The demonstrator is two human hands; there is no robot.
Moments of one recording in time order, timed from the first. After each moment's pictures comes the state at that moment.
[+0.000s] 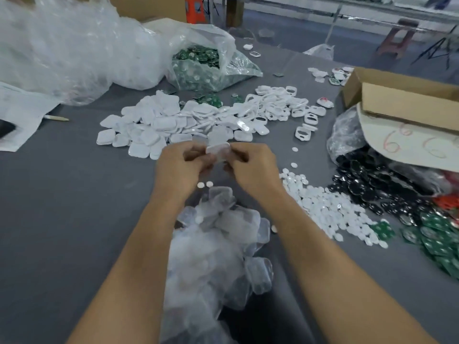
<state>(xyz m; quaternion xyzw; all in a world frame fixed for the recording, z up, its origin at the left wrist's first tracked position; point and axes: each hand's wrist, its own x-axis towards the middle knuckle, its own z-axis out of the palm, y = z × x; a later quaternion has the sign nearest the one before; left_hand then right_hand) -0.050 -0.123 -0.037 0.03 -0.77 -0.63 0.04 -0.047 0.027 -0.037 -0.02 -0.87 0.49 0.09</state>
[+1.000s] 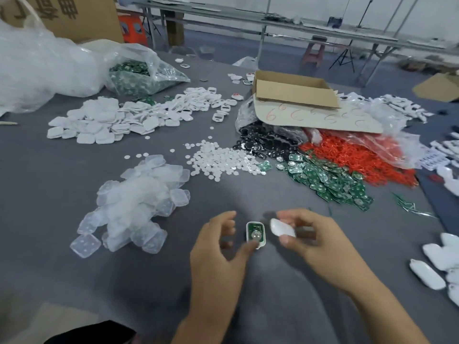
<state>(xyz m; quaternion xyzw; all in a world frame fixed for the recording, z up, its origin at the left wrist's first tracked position) 0.281 0.006 -0.063 -0.11 -0.77 -0.63 0.10 0.318 0.193 -0.011 -0.11 -0.87 0.48 0.05</state>
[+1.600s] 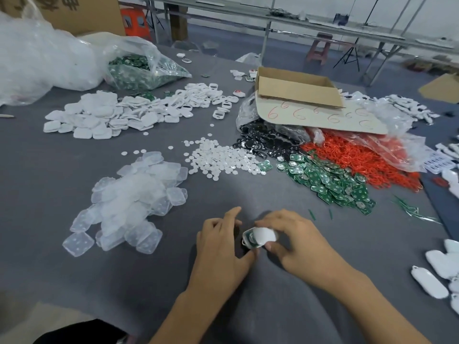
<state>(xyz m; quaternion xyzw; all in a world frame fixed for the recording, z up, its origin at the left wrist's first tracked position) 0.245 0.016 -0.092 -0.20 -0.90 -0.40 0.00 0.290 0.198 -0.031 0.05 -0.96 0.26 0.03</state>
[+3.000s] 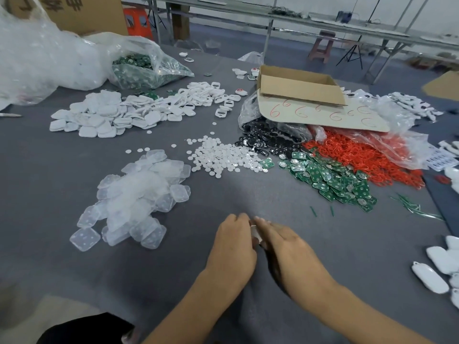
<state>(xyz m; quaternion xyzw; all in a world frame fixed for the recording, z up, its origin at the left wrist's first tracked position) 0.246 0.035 -0.059 -0.20 -0.92 -0.34 -0.07 0.310 0.173 -0.054 0.04 -0.98 0.20 0.04</state>
